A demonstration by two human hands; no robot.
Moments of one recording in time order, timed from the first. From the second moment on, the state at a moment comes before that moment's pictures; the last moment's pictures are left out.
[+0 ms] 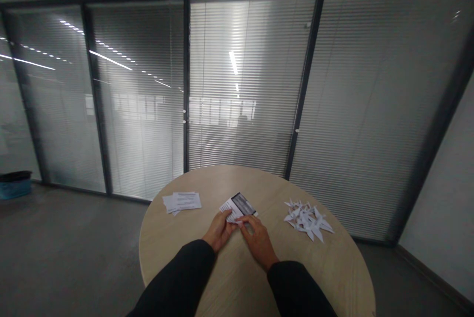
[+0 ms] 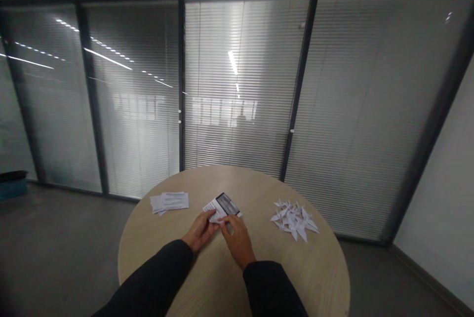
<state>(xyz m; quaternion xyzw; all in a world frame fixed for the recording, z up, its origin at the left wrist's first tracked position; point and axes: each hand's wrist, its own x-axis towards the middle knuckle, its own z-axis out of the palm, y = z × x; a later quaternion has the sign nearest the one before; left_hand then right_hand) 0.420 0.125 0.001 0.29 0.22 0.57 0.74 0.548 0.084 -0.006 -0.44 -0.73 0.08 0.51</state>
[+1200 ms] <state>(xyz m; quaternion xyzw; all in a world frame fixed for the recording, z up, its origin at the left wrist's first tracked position) 0.416 0.119 -0.001 0.53 0.20 0.54 0.62 0.560 0.093 -0.003 -0.49 -0.61 0.30 0.54</state>
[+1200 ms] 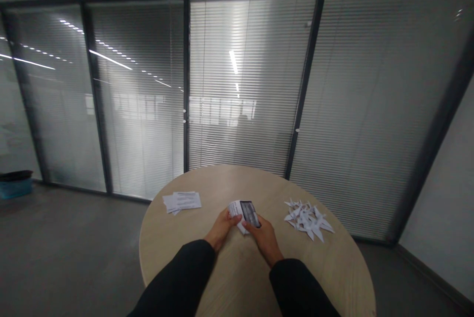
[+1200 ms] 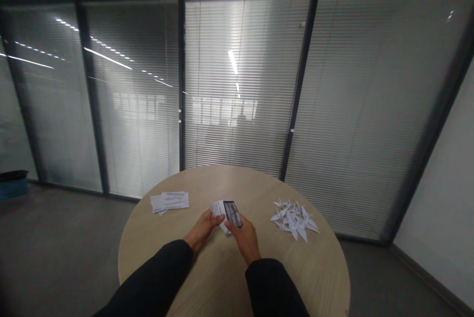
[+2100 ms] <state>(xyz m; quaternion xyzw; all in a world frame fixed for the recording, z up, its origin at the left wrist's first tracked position) 0.412 0.120 0.004 0.49 0.27 0.56 0.61 0.563 0.100 -0.015 -0.51 -0.60 0.35 0.51</state>
